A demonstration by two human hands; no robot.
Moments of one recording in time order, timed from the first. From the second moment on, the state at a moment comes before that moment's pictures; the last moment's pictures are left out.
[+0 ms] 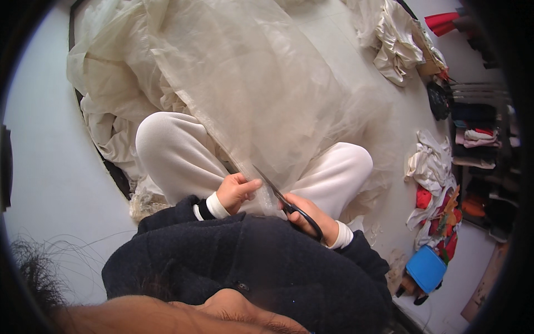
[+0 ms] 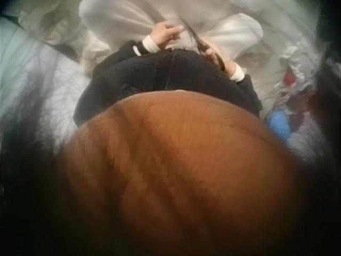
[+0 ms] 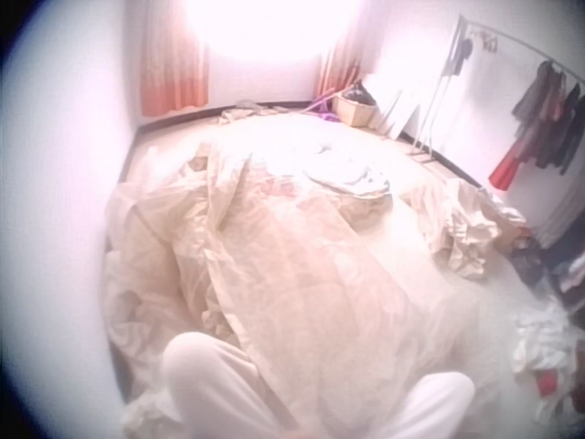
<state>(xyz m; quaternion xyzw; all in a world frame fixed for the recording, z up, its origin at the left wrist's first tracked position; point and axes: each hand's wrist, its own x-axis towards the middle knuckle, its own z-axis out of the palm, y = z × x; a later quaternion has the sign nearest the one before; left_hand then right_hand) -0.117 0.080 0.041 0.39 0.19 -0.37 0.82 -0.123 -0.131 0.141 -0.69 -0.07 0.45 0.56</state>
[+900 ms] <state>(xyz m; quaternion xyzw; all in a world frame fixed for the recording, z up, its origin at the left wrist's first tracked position) -0.113 0.088 0.045 0.44 0.17 -0.38 0.79 -0.119 -0.126 0.143 -0.69 -0.10 0.44 0.56</state>
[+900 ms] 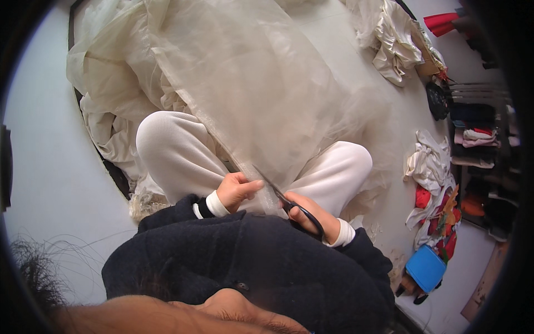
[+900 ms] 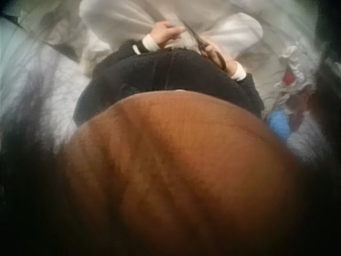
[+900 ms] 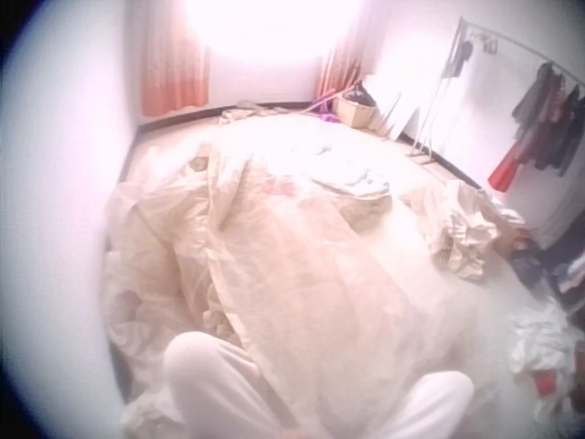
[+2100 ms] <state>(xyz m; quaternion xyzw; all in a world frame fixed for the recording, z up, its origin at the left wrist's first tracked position) -0.108 0.091 0.039 0.46 0.13 -0.43 0.77 -0.120 -0.121 0.147 -0.75 -0.12 0.40 0.51</state>
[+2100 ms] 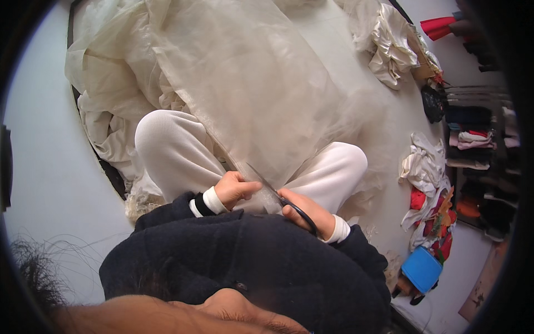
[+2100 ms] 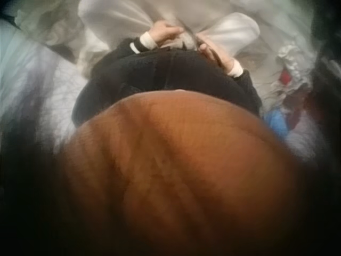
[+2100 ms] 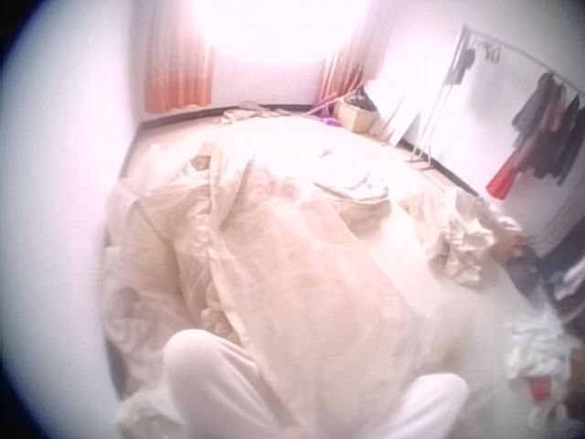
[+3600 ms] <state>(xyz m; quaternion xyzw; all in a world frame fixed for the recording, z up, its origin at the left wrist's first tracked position) -0.121 0.087 0.063 0.38 0.03 -0.46 0.80 -0.084 -0.103 0.124 -0.73 -0.17 0.40 0.53</state>
